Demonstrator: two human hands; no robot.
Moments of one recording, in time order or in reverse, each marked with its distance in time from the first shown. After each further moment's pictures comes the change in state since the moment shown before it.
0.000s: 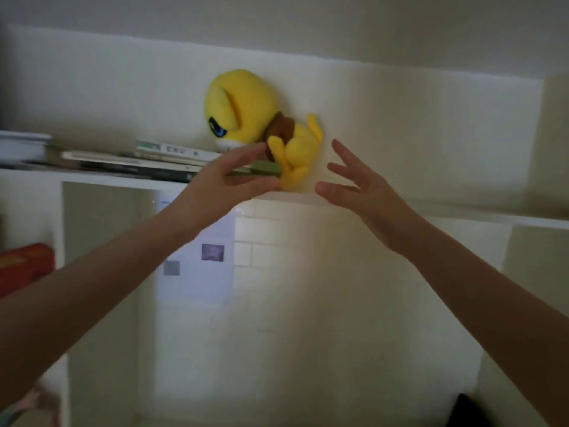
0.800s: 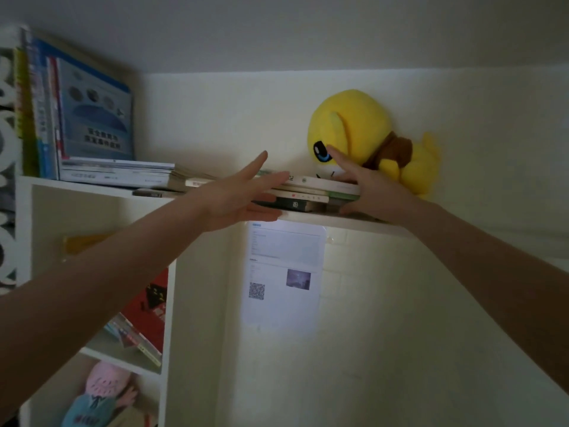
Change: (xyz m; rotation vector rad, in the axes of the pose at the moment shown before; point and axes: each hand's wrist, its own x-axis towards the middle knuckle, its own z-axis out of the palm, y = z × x) left_hand 0.030 -0.035 -0.132 -0.103 -0.030 -0.395; right_hand 0.156 0.024 0.107 -0.758 -0.278 -0.211
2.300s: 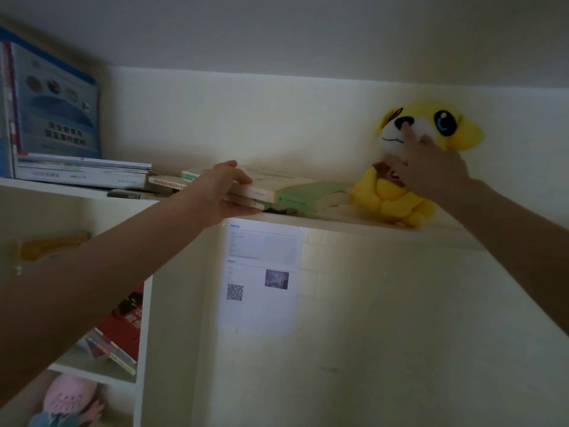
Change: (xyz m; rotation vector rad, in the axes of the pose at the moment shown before) left_hand 0.017 0.003 0.001 -0.447 0.299 -0.090; right_hand -0.040 0.012 -0.077 -0.616 0.245 0.498
